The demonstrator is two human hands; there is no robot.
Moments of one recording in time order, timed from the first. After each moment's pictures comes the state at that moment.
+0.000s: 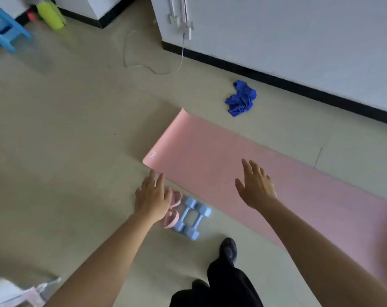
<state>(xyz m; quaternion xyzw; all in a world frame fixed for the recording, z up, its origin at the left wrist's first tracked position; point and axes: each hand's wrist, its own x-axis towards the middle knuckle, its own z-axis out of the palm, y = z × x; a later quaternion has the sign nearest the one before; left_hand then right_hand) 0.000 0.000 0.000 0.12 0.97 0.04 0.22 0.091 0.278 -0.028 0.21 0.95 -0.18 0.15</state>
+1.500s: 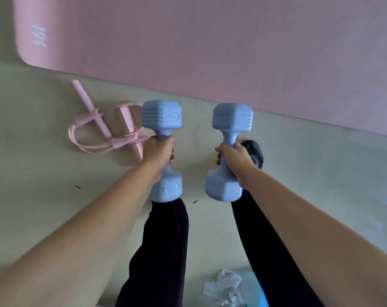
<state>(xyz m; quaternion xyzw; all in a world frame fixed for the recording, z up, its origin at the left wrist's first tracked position) -0.003 -0.028 -0.495 -0.19 0.81 0.30 0.47 0.142 0.097 -0.504 0.64 0.39 -0.63 0.20</state>
